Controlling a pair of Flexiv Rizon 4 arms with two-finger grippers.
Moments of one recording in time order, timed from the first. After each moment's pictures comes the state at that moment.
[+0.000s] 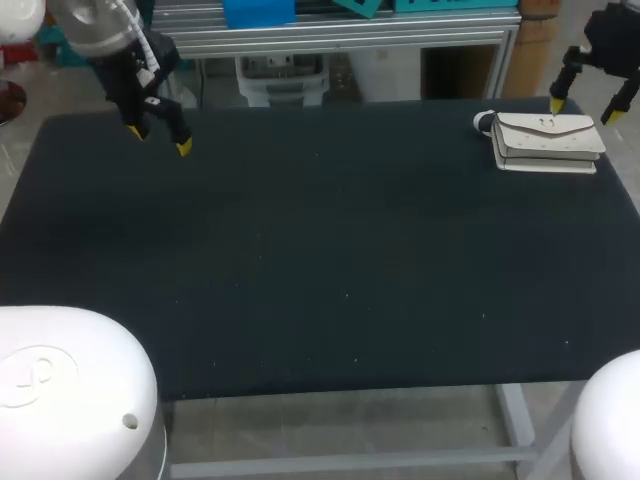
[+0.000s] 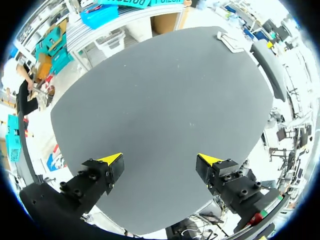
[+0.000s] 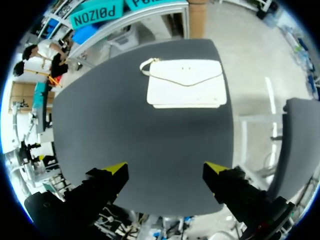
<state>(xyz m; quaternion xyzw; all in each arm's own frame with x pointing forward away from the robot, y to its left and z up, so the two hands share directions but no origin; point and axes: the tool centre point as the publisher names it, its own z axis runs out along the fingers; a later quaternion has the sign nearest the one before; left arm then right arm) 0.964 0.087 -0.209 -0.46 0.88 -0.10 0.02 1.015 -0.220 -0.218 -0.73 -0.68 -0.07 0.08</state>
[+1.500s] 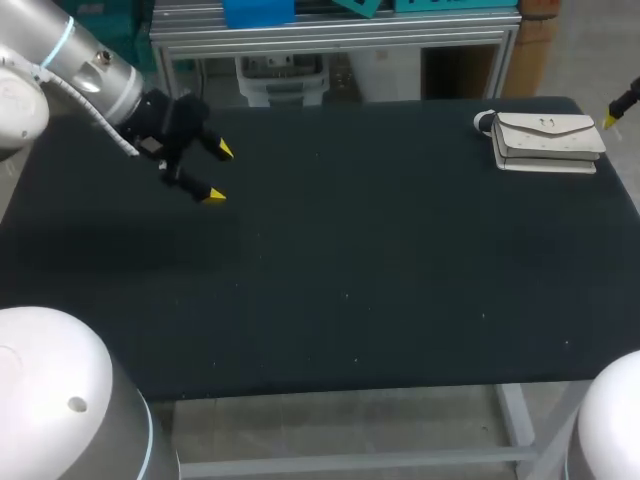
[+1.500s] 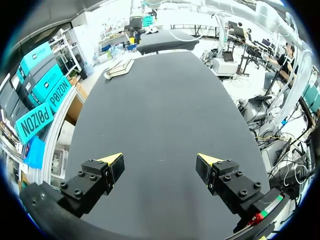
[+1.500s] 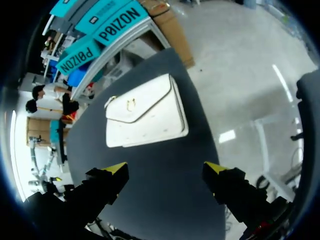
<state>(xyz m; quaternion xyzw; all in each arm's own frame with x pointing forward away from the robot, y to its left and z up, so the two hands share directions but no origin) 0.949 0.004 -0.261 0.06 0.94 -0.32 0.07 1.064 -0.330 -0.301 -0.78 -0.59 -0.21 0.09</state>
